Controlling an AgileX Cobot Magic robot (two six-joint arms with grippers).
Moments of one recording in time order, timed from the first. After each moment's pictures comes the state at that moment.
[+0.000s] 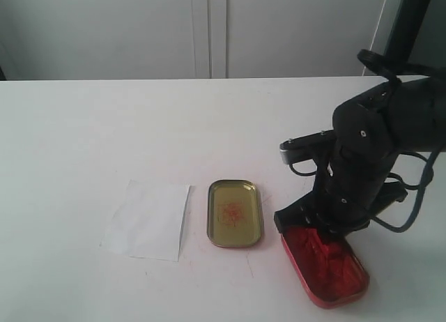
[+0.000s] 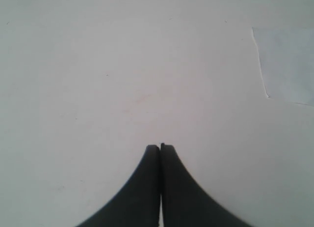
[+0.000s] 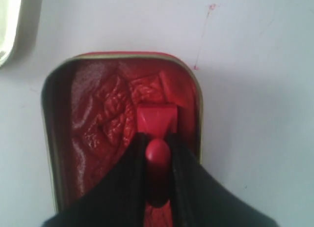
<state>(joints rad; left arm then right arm) -0.07 0.00 0.02 -0.06 0.53 0.08 0.49 1.68 -0.95 -0.11 0.78 0.28</state>
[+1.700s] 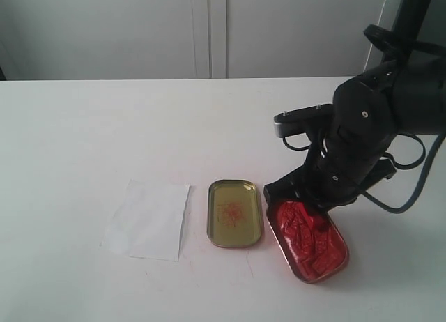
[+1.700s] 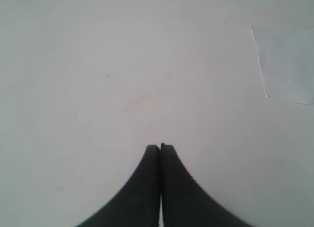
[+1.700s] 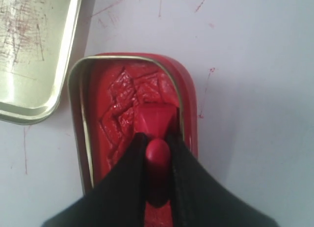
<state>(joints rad) -0.07 0.00 0.02 -0.06 0.53 0.08 0.49 1.66 -1.00 -0.11 0.73 0.29</state>
